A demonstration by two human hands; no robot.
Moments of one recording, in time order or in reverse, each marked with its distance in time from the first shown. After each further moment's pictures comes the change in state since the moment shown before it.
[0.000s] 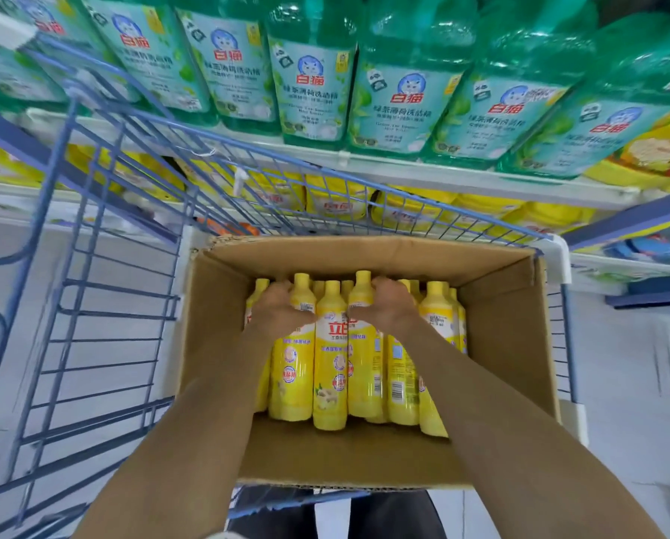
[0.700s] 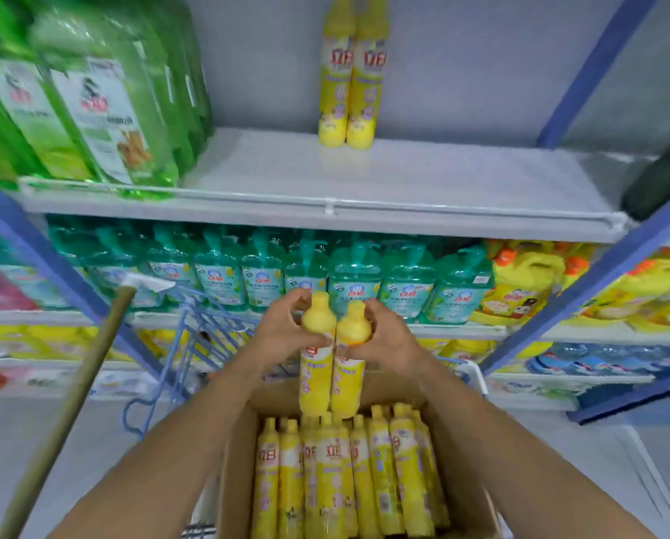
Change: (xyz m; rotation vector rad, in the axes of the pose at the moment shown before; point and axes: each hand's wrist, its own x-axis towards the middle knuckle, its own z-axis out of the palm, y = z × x) left_hand -0.166 0.170 -0.191 -0.340 0.092 0.713; right_hand -0.146 -0.099 -0.202 0.443 0.278 -0.453
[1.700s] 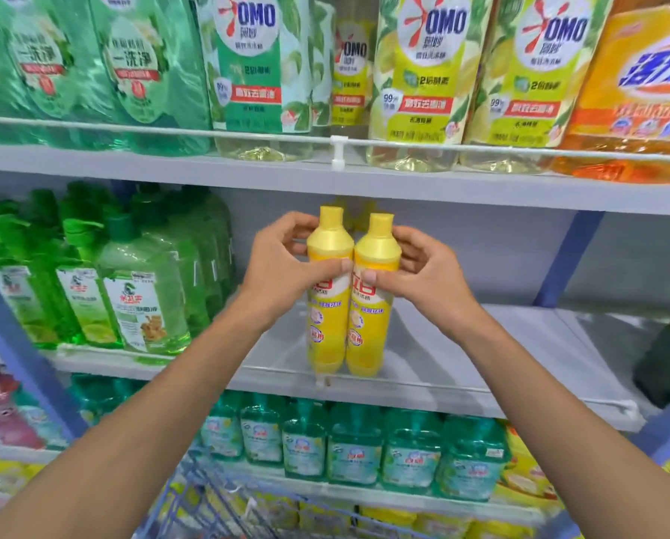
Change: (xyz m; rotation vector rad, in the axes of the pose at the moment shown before) left_hand 0.077 0.314 -0.092 -0.061 0.498 0.598; right_hand 0.063 -0.251 -0.229 0.431 0.186 -0.599
